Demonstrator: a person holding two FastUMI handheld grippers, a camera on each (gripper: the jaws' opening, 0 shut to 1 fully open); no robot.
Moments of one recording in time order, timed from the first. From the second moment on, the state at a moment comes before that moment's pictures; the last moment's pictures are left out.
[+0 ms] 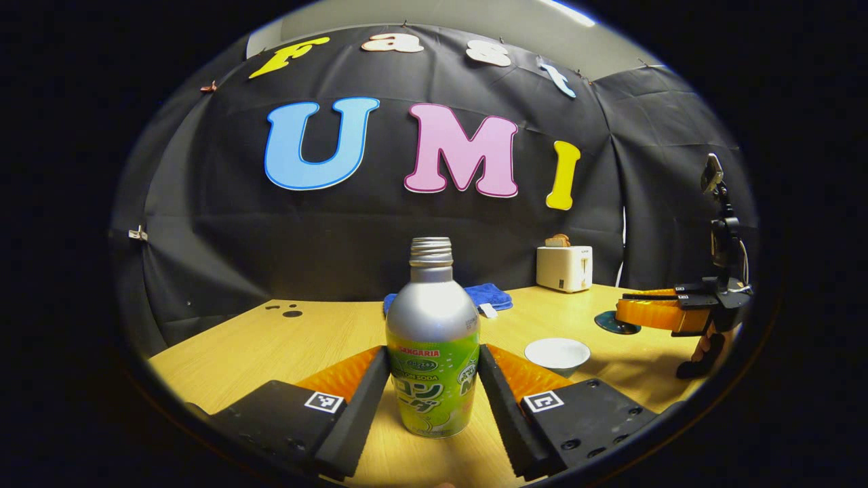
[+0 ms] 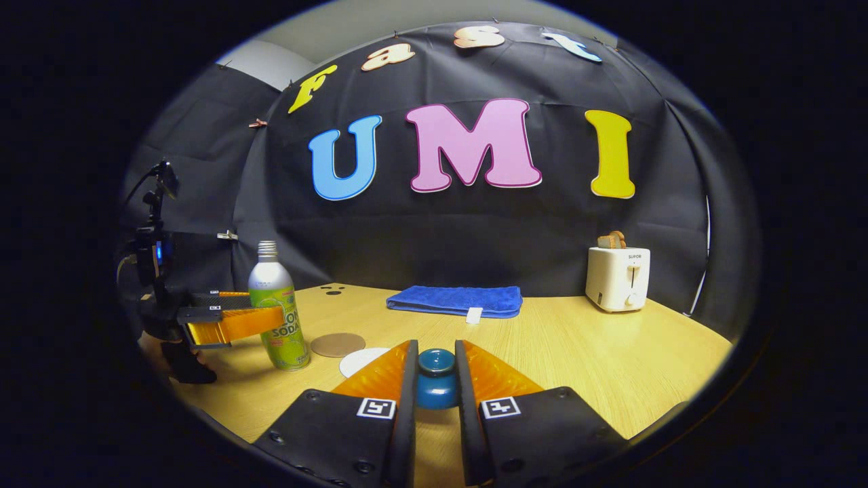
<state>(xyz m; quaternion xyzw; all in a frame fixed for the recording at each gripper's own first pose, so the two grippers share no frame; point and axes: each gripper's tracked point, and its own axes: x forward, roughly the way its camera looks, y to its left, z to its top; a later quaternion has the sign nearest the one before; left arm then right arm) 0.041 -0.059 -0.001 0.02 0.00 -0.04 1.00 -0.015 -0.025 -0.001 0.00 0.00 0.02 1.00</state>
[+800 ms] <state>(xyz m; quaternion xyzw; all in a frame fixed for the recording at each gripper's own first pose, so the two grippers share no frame) 0.049 -0.070 0.029 0.60 -0.01 0.03 0.80 -0.015 -0.023 -0.001 0.00 0.00 0.03 1.00</state>
